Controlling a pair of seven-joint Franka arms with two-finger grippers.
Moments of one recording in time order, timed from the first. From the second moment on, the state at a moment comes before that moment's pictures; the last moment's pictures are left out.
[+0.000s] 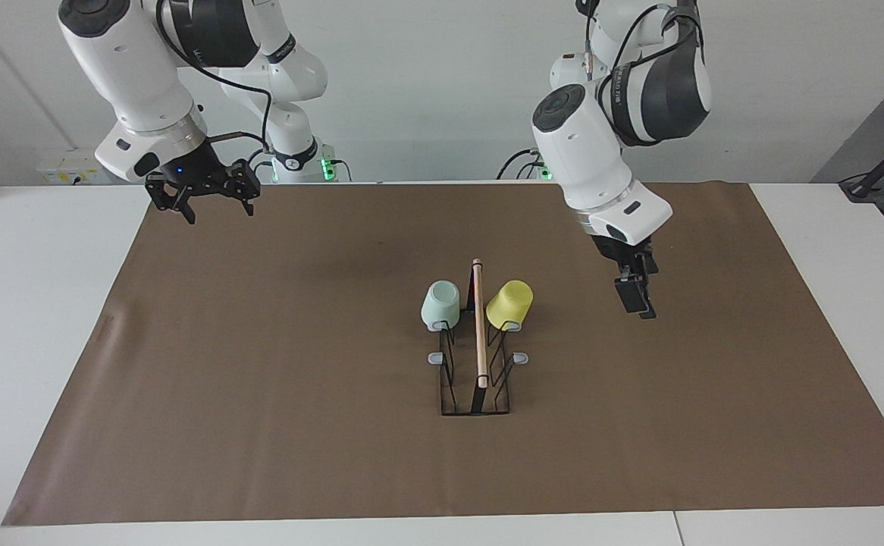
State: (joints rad) left arm -0.31 0.29 -0.13 -1.47 0.68 1.81 -1.72; right arm 0.06 -0.04 -0.01 -1.70 0.01 1.60 -0.11
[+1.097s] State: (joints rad) left arm -0.02 0.26 -0.13 -1.48 0.18 1.95 -0.76; right arm 0.06 -0.04 -0.01 -1.70 0.01 1.61 -0.11
